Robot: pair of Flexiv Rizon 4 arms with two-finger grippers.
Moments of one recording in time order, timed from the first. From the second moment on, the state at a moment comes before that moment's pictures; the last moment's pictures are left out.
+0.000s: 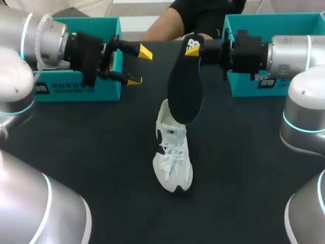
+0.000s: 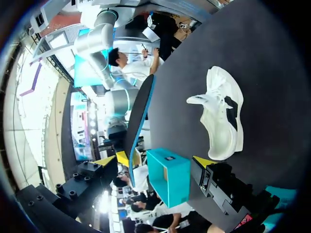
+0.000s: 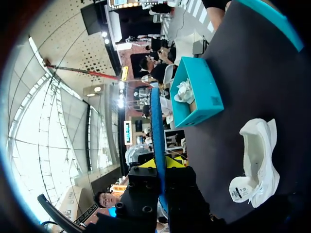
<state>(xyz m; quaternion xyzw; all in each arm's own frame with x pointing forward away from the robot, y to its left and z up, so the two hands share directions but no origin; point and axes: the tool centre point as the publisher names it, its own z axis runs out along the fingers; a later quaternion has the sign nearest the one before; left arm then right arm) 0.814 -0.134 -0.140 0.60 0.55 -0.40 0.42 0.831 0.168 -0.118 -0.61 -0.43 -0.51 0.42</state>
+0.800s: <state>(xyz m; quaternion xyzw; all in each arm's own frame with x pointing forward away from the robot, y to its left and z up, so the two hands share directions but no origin) 0.801 -0.150 -0.150 0.55 0.50 -0.45 0.50 0.843 0.193 -0.134 -0.63 -0.40 -0.48 0.47</state>
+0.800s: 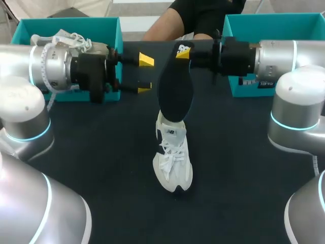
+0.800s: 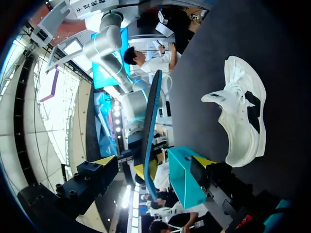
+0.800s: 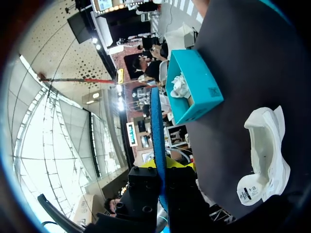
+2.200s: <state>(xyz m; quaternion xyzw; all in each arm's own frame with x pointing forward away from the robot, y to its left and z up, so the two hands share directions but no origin) 0.785 -0.169 -0.157 0.50 0.48 -0.50 0.52 0.839 0.224 -0.141 -0.56 -0.47 -0.49 0.47</state>
